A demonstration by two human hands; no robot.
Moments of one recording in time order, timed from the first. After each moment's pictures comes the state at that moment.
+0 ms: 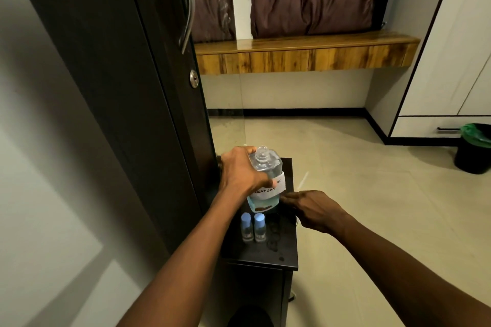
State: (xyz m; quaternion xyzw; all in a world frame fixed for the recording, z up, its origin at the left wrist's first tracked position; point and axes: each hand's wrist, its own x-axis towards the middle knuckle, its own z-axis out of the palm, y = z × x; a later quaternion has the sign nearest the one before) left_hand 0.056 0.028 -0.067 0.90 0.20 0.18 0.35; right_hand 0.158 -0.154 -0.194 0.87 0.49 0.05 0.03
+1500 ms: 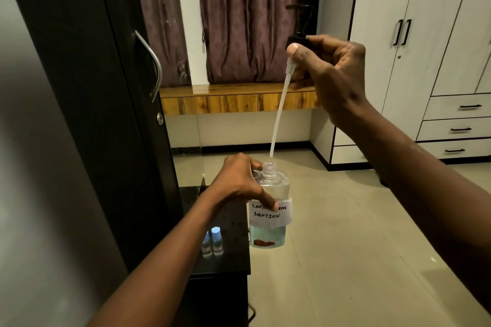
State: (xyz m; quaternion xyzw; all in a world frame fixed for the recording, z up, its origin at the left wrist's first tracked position) left_hand 0.009 -0.058 0.013 0.94 -0.07 0.08 0.33; right_hand 0.050 -0.250 0.152 0.63 0.34 0.33 -0.62
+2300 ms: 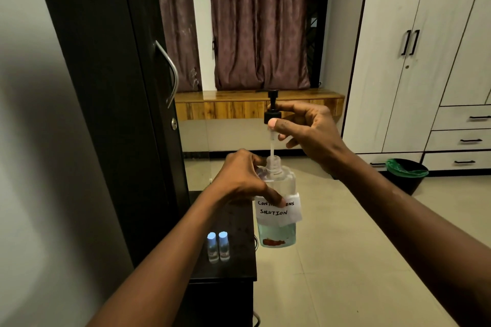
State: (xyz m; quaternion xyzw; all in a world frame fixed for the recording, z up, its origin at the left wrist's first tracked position) left_hand -0.005 -0.047 0.034 0.92 -0.06 0.10 0.37; right_hand 0.035 -0.229 0.091 0.72 0.35 0.14 -0.57
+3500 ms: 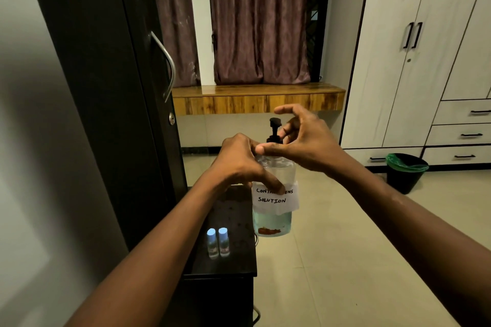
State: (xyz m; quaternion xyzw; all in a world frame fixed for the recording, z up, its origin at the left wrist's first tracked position) left_hand -0.003 -0.044 0.054 0.91 -0.06 0.09 0.39; right_hand 0.028 -0.226 0.080 0.84 0.31 0.15 -0.43
